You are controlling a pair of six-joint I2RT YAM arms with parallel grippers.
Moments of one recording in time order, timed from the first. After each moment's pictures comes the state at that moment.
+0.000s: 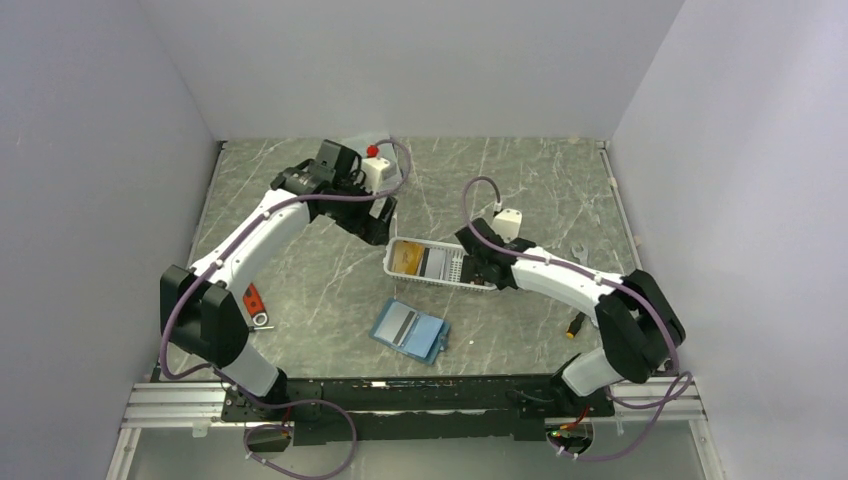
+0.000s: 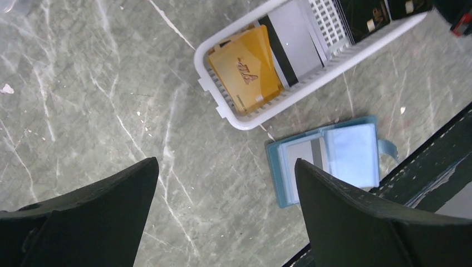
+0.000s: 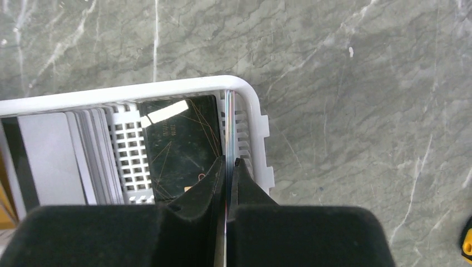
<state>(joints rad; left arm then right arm) -0.42 1.57 1.44 -0.82 0.32 0.10 0.67 1.50 0.88 -0.48 0.59 0.81</state>
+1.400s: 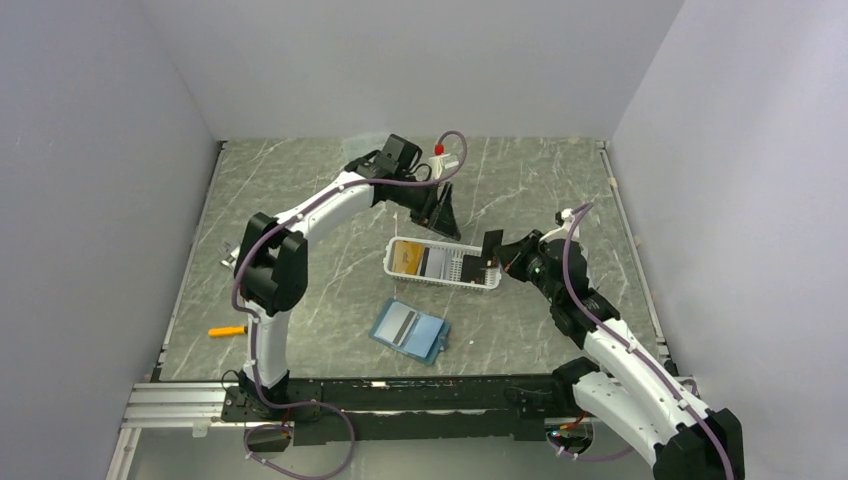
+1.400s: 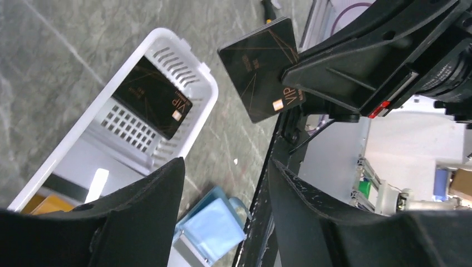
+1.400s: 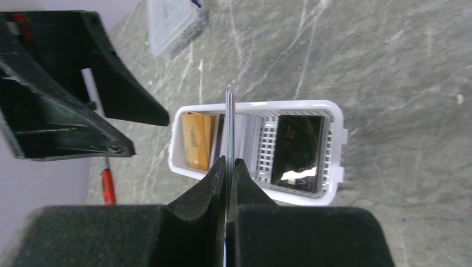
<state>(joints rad) -0.58 2.00 1.75 -0.63 0.89 -0.16 0.41 0.78 0.48 -0.06 0.07 0.77</state>
